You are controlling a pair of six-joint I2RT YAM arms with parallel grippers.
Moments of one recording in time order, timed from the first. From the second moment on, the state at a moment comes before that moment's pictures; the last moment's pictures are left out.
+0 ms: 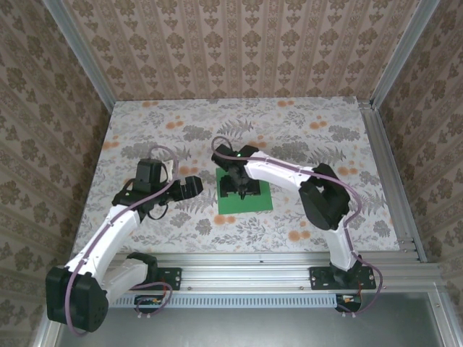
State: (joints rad) left arm -0.31 0.98 0.67 -0.51 0.39 -0.47; right arm 0.79 2.04 1.66 -1.02 0.07 0.78
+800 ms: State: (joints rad) left arm -0.29 0.99 0.63 -0.50 0.42 -0.48; right arm 0.73 2.19 1.73 -1.00 0.14 0.76
